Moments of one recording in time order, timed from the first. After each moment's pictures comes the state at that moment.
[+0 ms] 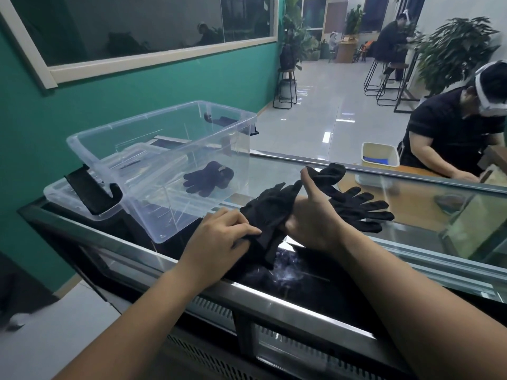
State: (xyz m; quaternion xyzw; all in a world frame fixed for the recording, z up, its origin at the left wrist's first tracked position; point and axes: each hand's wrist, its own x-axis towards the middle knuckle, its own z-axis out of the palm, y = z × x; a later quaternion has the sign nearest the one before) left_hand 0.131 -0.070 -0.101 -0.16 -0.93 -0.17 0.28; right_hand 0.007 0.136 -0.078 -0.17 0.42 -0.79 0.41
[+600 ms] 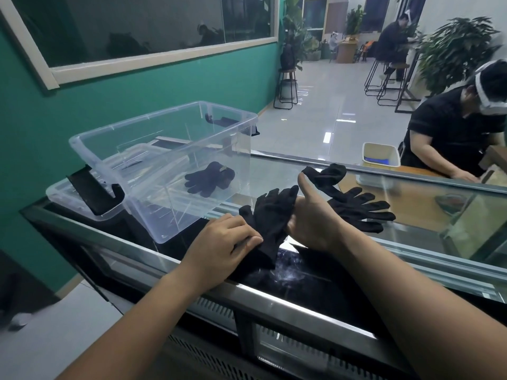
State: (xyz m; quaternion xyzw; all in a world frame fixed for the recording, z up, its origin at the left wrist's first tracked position) left_hand 0.135 -0.067 -0.104 -0.16 -0.93 -0.22 0.25; right_hand 0.005 0.134 -0.077 -0.10 0.45 -0.79 0.40
